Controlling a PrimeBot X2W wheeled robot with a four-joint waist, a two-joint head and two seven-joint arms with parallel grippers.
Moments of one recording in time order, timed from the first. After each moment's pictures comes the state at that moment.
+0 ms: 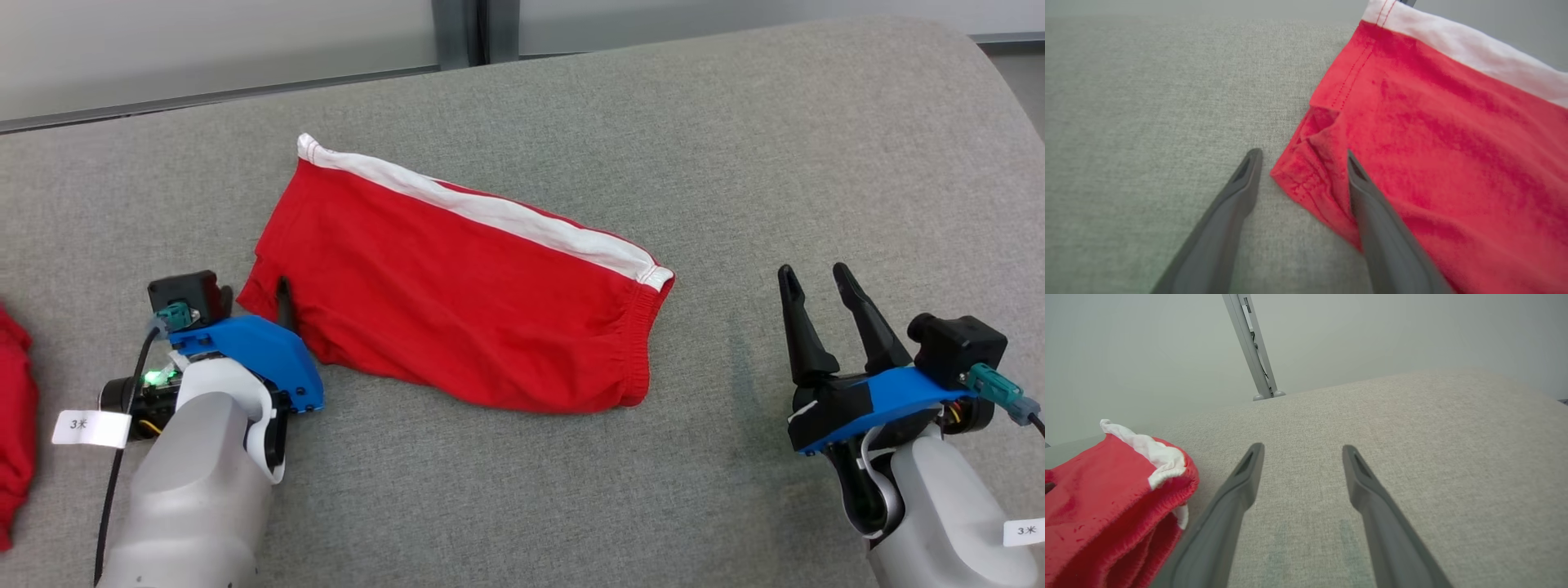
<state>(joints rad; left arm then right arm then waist) -0.76 0.14 -0.23 1.20 -0.42 -0.01 -0.17 -0.41 -0.17 0.13 0.51 0.41 0.13 -0.26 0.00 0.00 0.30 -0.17</state>
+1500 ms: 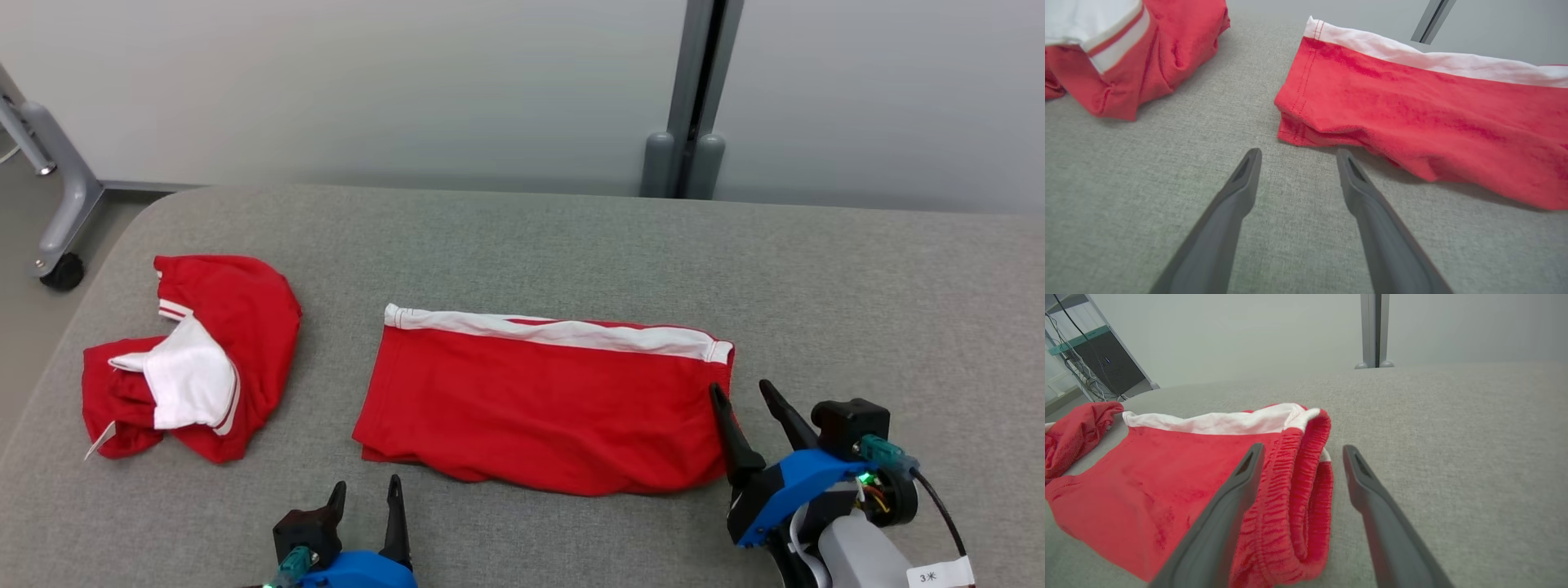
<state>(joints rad) -0.14 0.05 -0.31 0.70 -0.40 0.08 -0.26 -0.36 -0.05 0.15 0.74 0.30 0.13 -0.26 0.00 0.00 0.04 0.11</state>
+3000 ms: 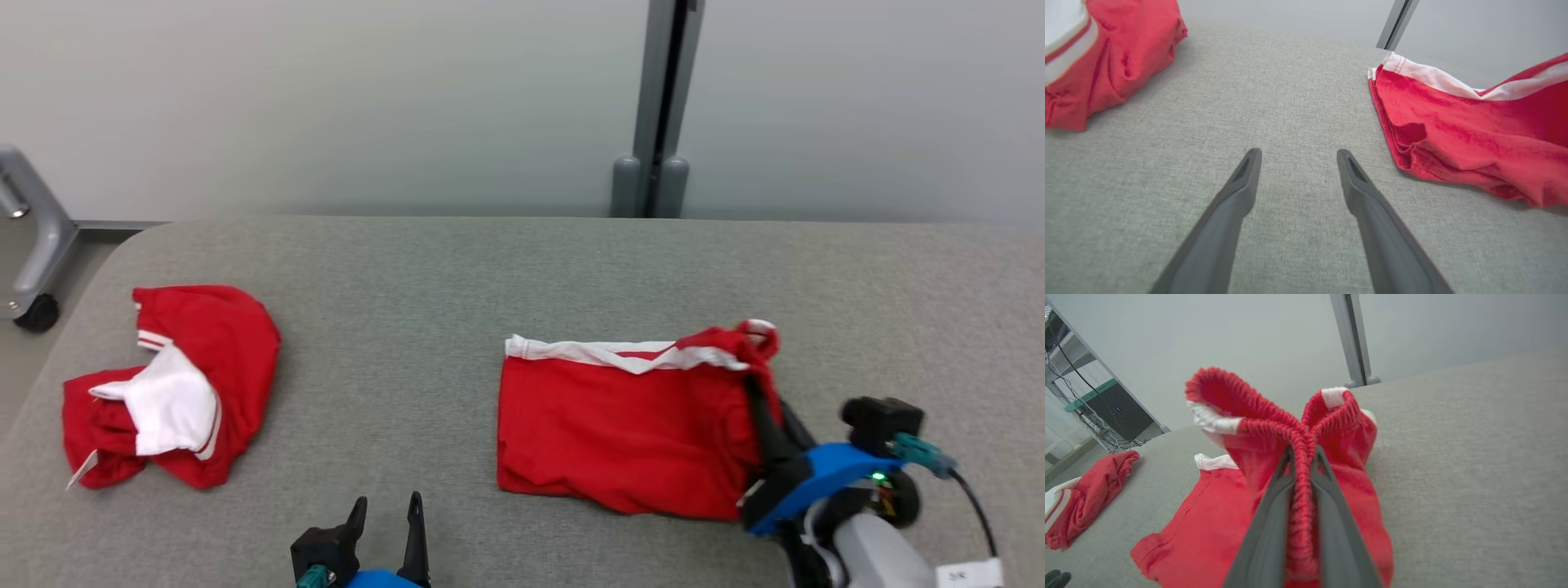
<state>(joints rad) -0.11 0.05 -0.38 0.64 -0.43 0.09 -0.26 -0.33 -0.11 0.15 0.72 0.46 0.13 -0.25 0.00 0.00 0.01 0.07</state>
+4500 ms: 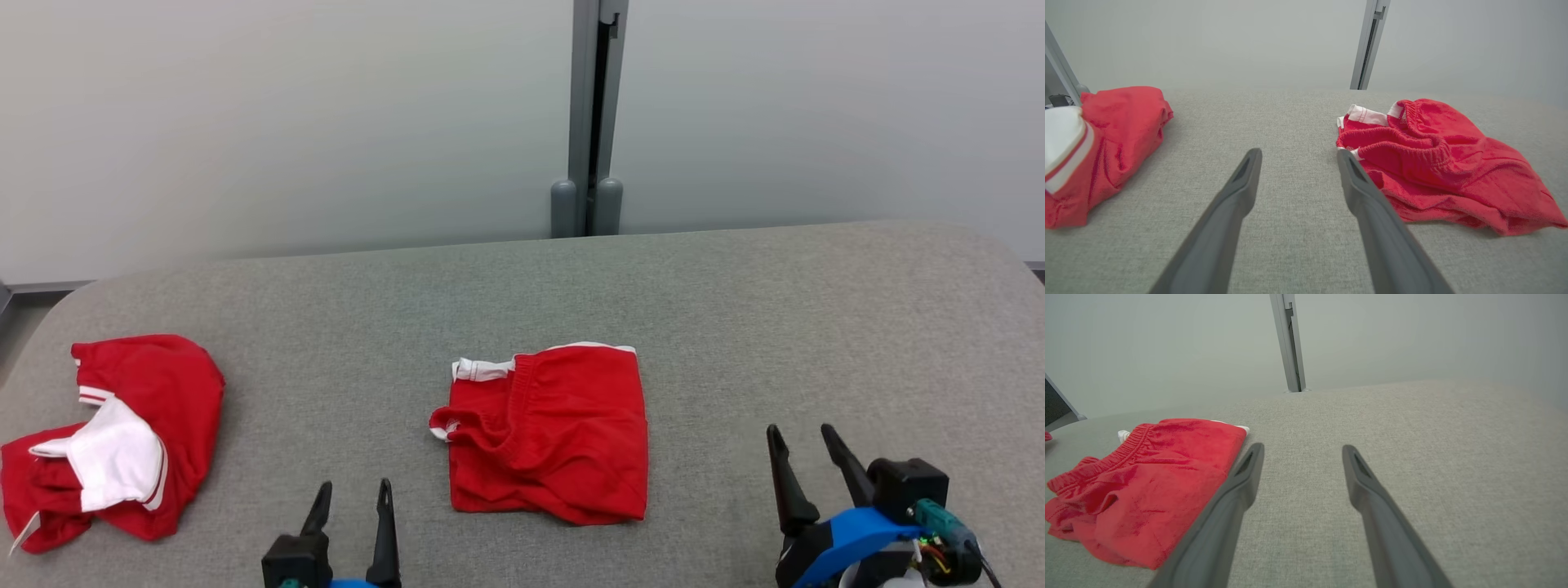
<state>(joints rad) -0.03 0.05 -0.24 0.49 -0.22 0.06 -0.26 -0.19 -0.05 -0.01 0.59 0.16 0.13 -0.26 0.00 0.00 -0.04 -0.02</state>
